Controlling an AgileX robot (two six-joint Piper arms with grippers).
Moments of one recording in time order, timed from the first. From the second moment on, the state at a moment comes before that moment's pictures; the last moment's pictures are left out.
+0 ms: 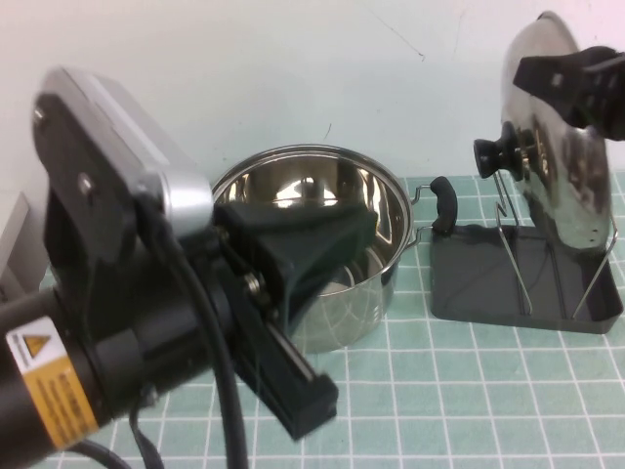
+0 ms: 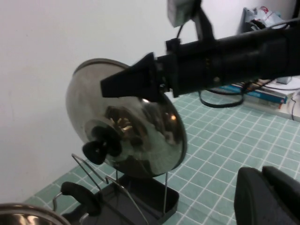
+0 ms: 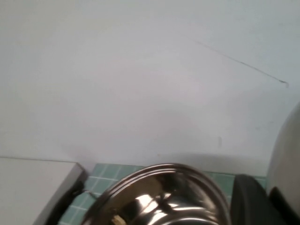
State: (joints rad) right arm 0.17 1.42 -1.02 1.72 0.44 -1.36; left arm -0.96 0.95 -0.78 1.38 -0.12 -1.48
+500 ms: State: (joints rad) right arm 0.17 1.62 -1.06 1.72 0.38 -1.35; left arm -0.96 0.95 -0.76 1.39 -0.18 -1.53
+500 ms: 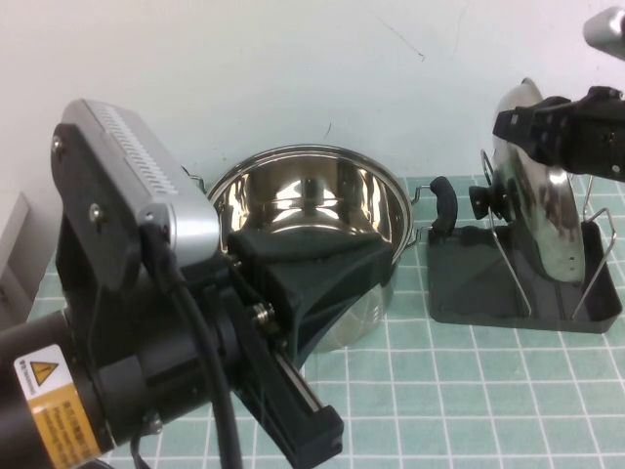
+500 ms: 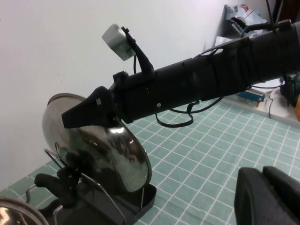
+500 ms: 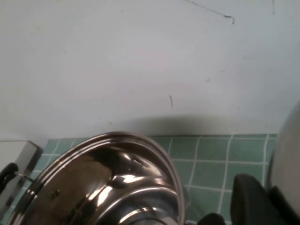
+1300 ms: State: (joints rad) right arm -0.10 1.48 -1.06 1.72 0.92 -1.53; left arm -0.96 0.95 -0.75 1.50 0.24 -1.53
